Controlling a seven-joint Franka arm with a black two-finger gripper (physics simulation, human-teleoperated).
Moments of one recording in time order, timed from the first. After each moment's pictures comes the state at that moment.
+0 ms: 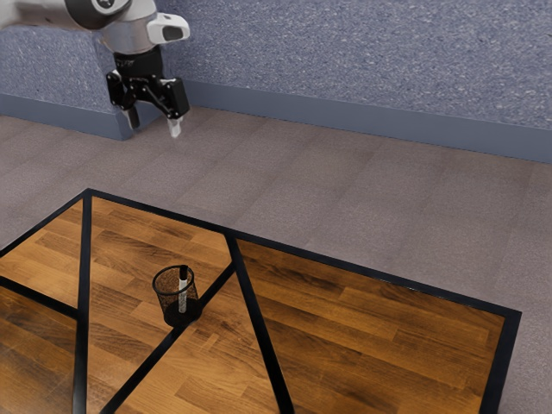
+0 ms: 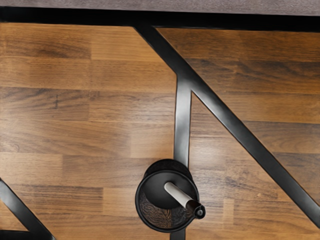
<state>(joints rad) -0.02 0.12 0.05 -1.40 0.02 1.51 -0.01</state>
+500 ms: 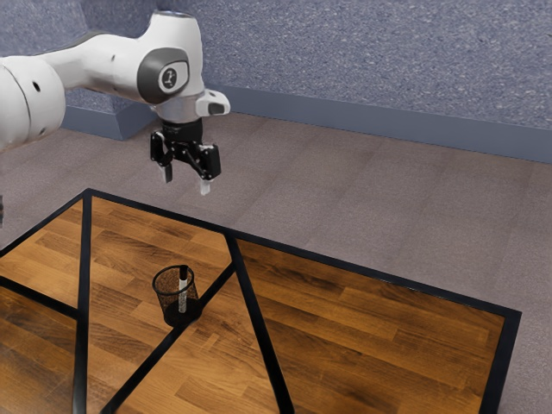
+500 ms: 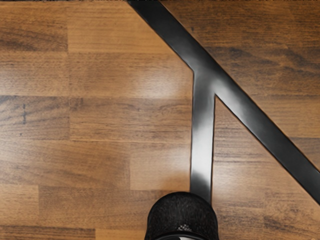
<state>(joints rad) -0.02 0.33 0.05 -1.47 0.07 1.67 -0.01</state>
